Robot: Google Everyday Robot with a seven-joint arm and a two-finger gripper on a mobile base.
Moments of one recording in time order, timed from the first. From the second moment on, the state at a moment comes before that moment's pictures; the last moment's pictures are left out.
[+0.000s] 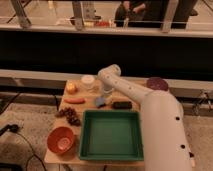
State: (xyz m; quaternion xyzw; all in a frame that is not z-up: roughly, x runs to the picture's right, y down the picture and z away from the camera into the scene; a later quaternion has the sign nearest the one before) arm -0.011 0.054 0.972 -0.25 -0.15 -0.26 0.92
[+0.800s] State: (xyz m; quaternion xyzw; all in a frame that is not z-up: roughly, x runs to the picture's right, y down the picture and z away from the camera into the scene) arm -0.039 0.069 0.956 -0.26 -0.18 -0.27 0.91
